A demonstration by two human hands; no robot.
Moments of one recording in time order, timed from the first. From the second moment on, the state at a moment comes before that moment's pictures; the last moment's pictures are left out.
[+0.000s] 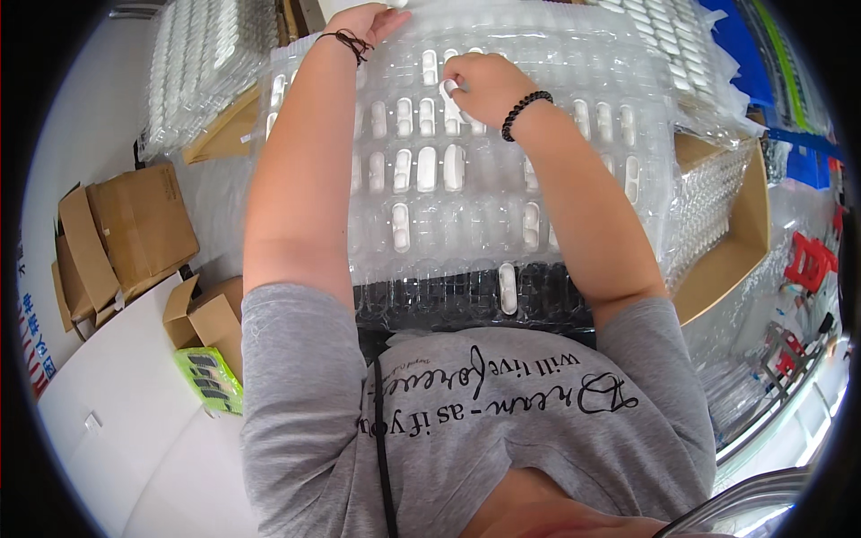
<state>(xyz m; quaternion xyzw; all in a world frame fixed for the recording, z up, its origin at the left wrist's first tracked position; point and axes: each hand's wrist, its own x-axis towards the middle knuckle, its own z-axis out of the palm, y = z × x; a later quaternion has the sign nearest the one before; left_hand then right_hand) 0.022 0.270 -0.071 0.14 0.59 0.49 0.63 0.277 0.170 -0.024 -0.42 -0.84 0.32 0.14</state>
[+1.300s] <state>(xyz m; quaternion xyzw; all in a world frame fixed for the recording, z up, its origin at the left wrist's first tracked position) 0.066 0.032 0.005 0.25 0.49 0.45 0.70 0.272 0.128 0.028 -0.23 -0.80 0.55 0.00</state>
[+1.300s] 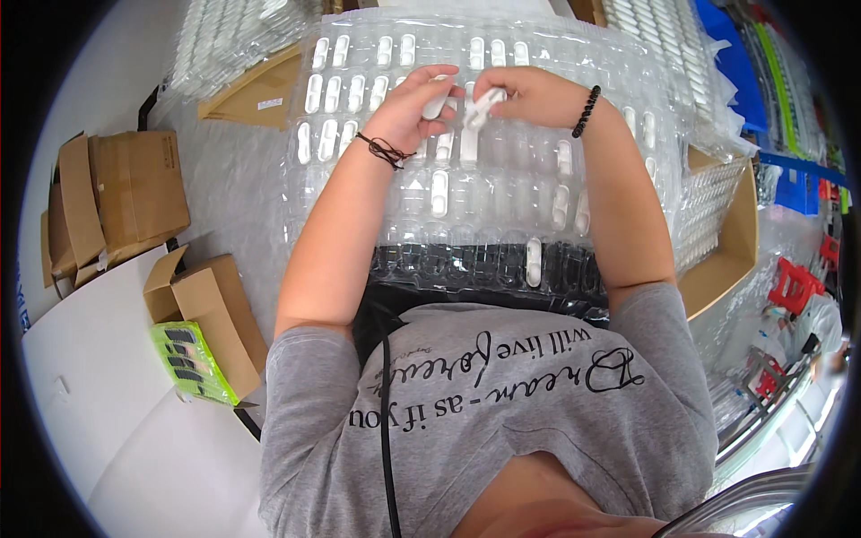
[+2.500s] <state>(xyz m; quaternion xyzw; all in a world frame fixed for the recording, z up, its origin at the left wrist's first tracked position) 0.062 0.042 0.002 0.11 0.43 0.54 0.71 0.244 0.118 0.005 -0.24 -0.82 0.39 0.33</state>
